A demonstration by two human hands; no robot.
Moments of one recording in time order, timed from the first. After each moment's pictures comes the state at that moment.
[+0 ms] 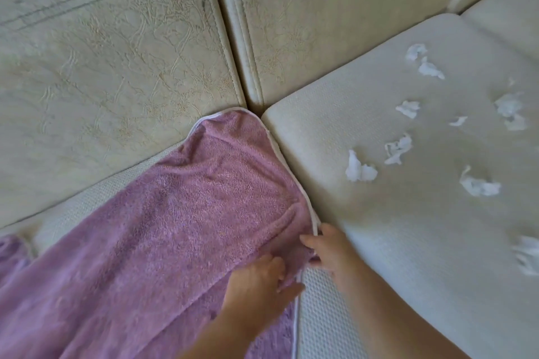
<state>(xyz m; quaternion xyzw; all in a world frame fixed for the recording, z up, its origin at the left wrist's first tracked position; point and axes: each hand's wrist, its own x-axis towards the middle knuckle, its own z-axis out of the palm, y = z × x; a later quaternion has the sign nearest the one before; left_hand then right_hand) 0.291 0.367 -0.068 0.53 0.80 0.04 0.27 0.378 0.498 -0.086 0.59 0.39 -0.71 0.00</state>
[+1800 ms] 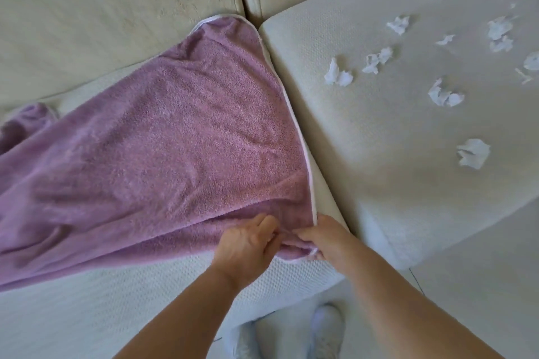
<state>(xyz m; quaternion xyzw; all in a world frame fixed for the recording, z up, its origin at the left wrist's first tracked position) 0.440 0.262 -0.066 0.57 0.80 0.14 0.17 0.555 0.392 -0.081 0.53 0.43 -0.72 0.15</state>
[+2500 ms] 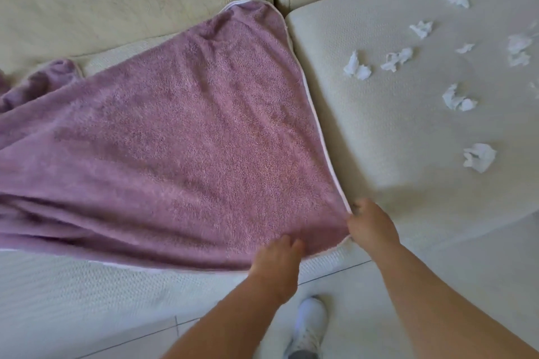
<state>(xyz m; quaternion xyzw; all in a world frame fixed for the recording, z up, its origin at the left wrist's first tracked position) 0.531 0.242 -0.072 0.47 0.81 -0.07 0.35 0.608 0.408 -0.079 0.57 0.72 -0.35 0.17</state>
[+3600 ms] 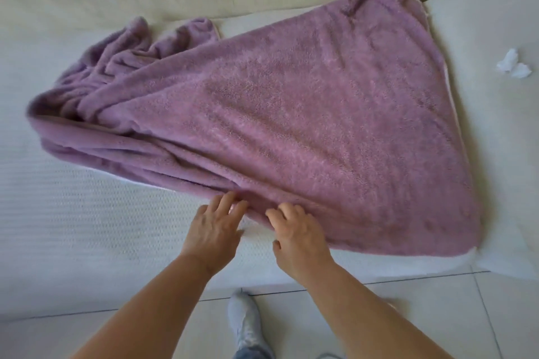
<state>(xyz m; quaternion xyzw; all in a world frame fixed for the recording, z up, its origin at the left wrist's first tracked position) 0.352 -0.045 -0.076 0.41 0.90 -0.03 0.14 0.453 0.100 -0.083 0.11 0.96 -0.23 0.11</state>
